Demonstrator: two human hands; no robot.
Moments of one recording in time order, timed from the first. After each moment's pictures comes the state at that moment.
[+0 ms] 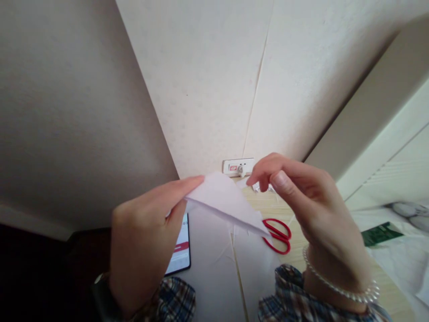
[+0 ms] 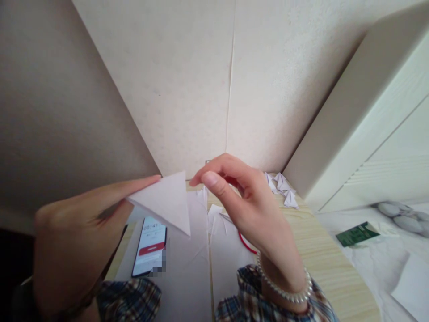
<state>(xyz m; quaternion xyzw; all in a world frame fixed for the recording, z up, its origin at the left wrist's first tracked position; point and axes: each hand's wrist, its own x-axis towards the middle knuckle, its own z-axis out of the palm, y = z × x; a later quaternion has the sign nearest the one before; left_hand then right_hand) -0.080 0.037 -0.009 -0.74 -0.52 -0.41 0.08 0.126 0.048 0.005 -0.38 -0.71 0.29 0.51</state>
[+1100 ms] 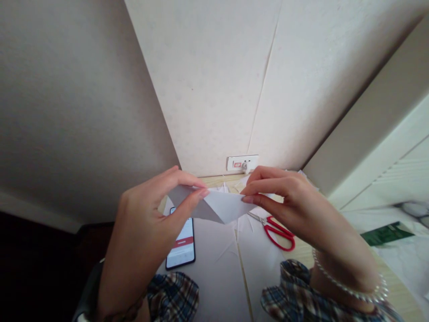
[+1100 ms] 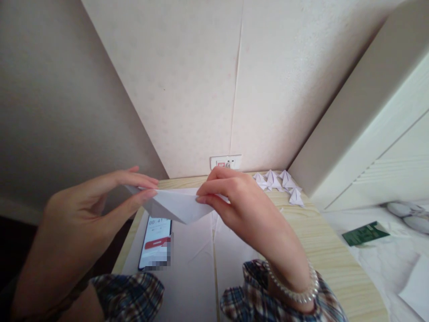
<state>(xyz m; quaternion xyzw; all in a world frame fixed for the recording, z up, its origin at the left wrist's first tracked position) -0.091 0.037 -0.004 -0.73 -0.54 -0.42 -0.04 0.126 0.057 -0.005 -0.39 -0.85 0.17 0.32</state>
